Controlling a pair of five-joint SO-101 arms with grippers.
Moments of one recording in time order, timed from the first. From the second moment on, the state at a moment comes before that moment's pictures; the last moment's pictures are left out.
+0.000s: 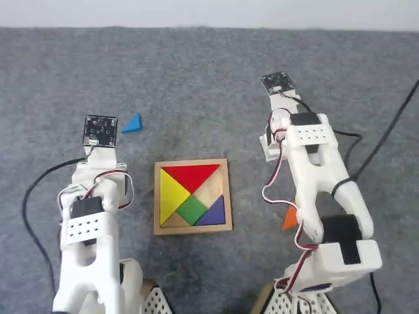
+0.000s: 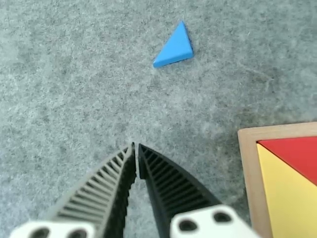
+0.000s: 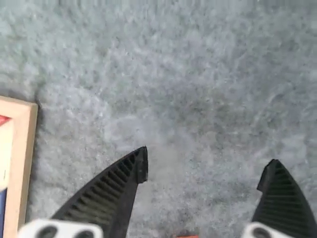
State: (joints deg) left arm -19.6 -44.4 73.6 33.5 -9.6; right arm -10.3 4.3 19.4 58.9 10.2
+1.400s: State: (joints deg) left arm -19.6 -44.4 73.6 32.6 -9.6; right arm 6.9 -8.7 22.5 87.6 32.3
